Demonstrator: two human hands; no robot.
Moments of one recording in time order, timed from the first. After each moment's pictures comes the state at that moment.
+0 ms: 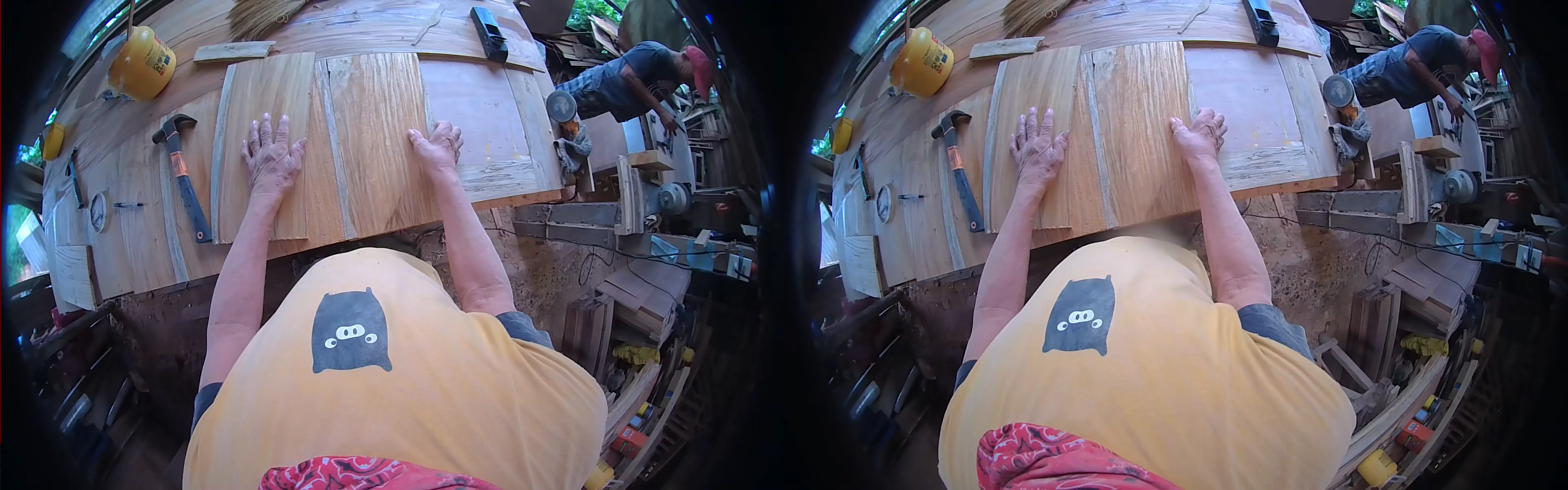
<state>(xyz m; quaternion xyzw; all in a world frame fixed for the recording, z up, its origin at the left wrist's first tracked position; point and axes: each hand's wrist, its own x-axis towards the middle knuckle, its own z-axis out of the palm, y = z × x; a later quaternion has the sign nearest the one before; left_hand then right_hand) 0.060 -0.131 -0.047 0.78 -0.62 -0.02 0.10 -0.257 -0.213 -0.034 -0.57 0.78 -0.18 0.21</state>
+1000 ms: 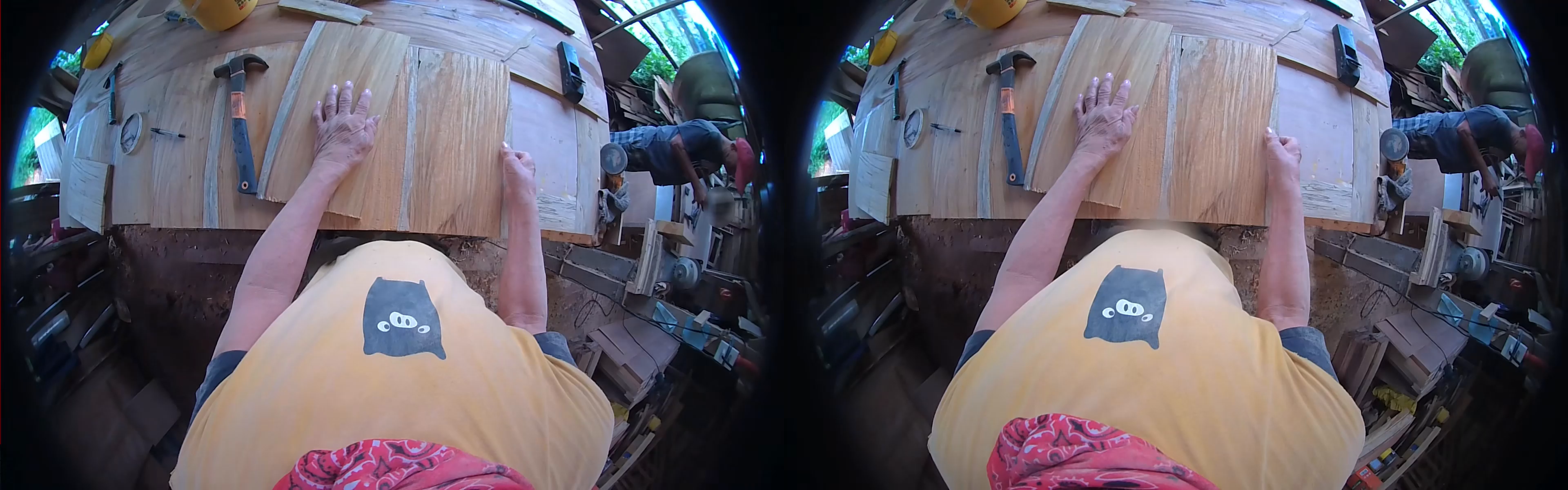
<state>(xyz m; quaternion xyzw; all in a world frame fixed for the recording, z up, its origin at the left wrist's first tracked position) 0.066 -0.129 -0.052 0.77 -0.62 -0.02 0.16 -0.303 -0.231 -0.061 -0.49 0.68 -0.32 0.43</state>
